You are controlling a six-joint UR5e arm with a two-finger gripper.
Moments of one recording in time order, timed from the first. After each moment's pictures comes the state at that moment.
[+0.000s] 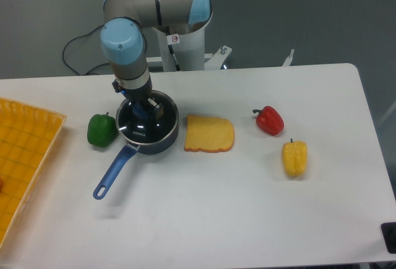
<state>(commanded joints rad) 2.18 -1.67 -1.96 -1.11 1.58 0.82</state>
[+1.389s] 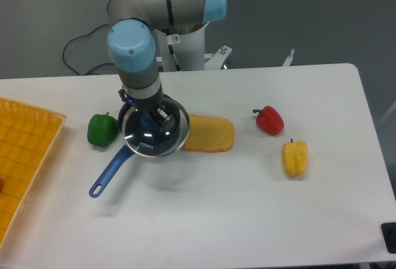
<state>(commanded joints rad) 2.25 -1.78 -1.64 -1.31 1.57 0.98</state>
